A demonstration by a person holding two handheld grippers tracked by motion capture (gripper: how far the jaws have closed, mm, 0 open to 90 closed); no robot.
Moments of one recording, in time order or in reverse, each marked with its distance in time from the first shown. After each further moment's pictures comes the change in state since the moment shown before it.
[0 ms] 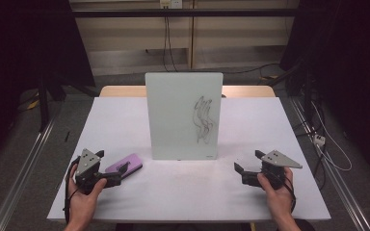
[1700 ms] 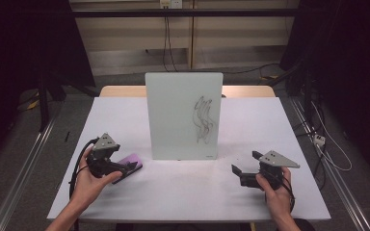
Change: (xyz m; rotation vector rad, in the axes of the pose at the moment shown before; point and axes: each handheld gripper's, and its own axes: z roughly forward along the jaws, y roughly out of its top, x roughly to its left) left arm 0.006 0.041 0.036 0.288 -0.236 0.157; right arm 0.003 -0.001 0.003 0.010 0.041 -0.007
